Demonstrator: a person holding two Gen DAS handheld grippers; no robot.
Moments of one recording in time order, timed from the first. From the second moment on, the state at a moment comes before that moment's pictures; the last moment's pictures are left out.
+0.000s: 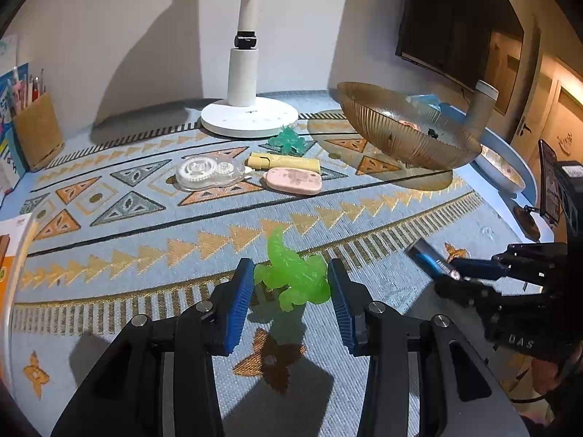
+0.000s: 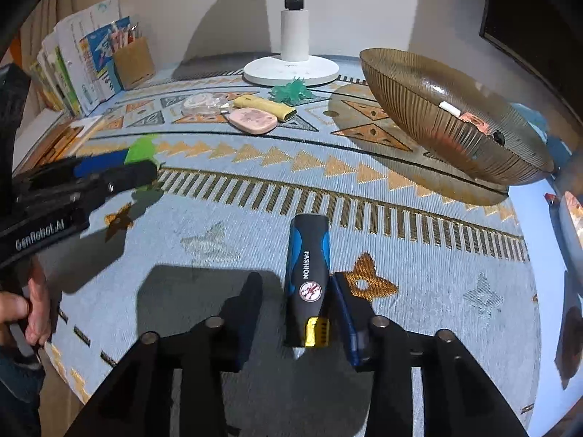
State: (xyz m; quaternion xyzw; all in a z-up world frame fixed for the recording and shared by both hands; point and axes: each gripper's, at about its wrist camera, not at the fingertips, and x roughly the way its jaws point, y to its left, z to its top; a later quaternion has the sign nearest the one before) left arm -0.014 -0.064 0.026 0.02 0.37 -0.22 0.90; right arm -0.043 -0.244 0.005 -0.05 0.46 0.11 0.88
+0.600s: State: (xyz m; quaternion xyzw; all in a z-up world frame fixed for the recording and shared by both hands) left arm -0.012 -0.071 0.033 0.01 0.37 -0.23 0.90; right arm -0.066 -0.285 0.094 0.07 0.36 0.16 0.92
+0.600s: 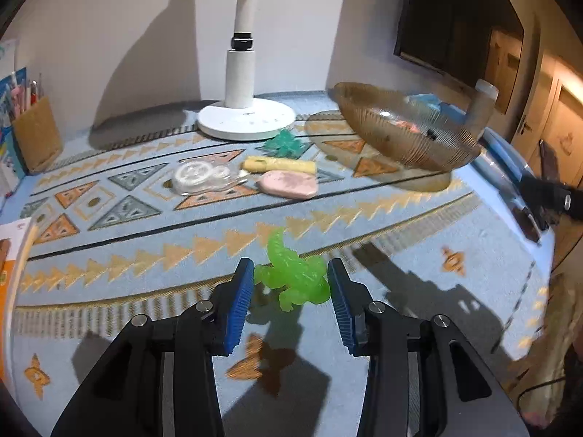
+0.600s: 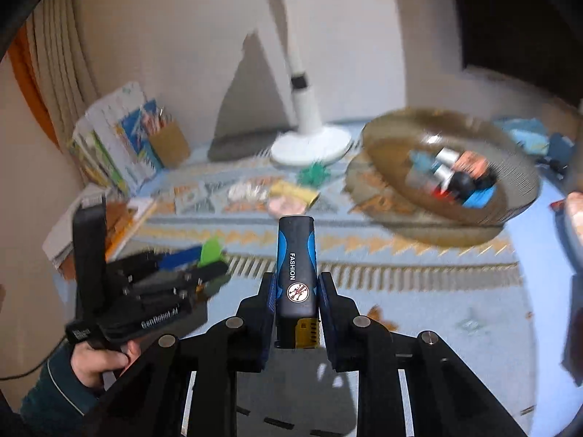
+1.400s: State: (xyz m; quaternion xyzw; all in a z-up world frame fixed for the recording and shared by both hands) left arm 0.116 -0.250 0.108 -0.03 0.38 -0.32 0.87; right arm 0.050 -0.444 0.139 0.07 0.34 -0.09 0.93
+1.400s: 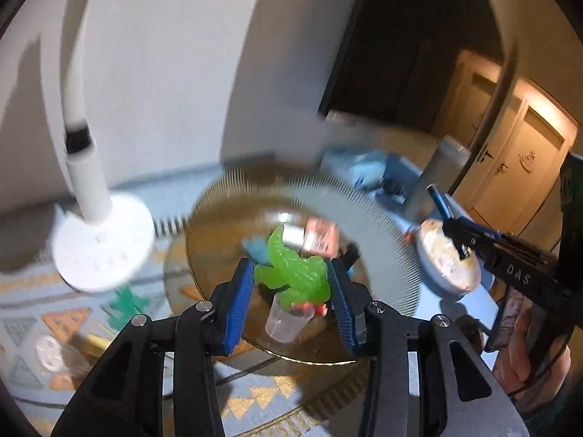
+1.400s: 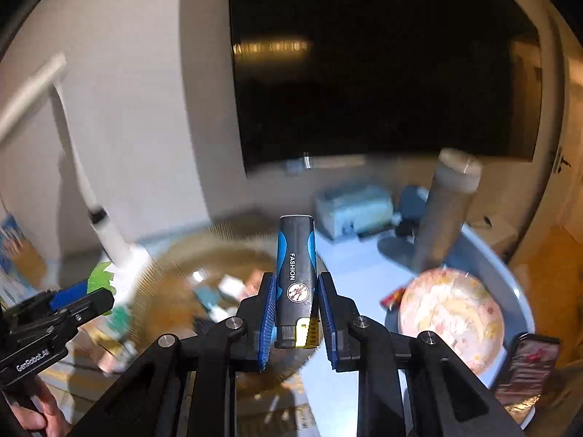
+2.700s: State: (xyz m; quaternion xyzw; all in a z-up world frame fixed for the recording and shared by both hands) left arm -0.053 -0.048 0.234 -0.11 0.22 -0.26 0.94; right arm -0.052 -0.306 0.209 0.07 0.30 0.03 0.95
